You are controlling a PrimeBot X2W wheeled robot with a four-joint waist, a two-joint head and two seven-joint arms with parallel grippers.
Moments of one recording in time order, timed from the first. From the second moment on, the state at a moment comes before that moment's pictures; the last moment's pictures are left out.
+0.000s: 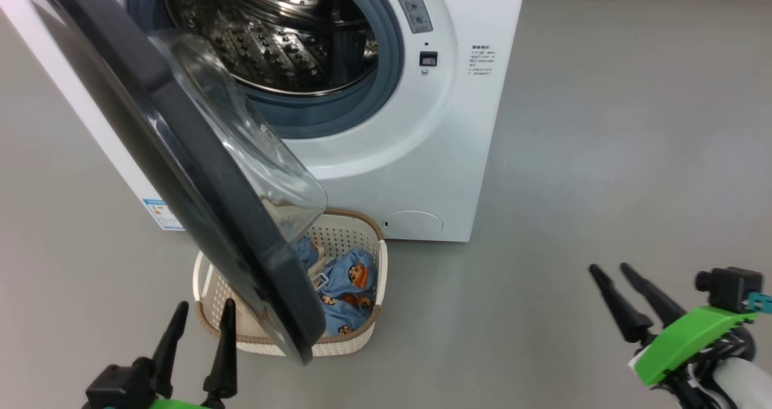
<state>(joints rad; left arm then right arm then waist) 0.01 0.08 -0.11 0.12 -0.35 -0.13 -0.26 -0.35 -0.55 0.67 0.47 1.15 0.13 -0.25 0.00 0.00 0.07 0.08</state>
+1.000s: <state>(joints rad) 0.02 0.08 -0.09 0.10 -0.35 -0.13 -0.26 -0.04 -0.29 -0.02 0.26 0.50 0.13 -0.25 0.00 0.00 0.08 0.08</state>
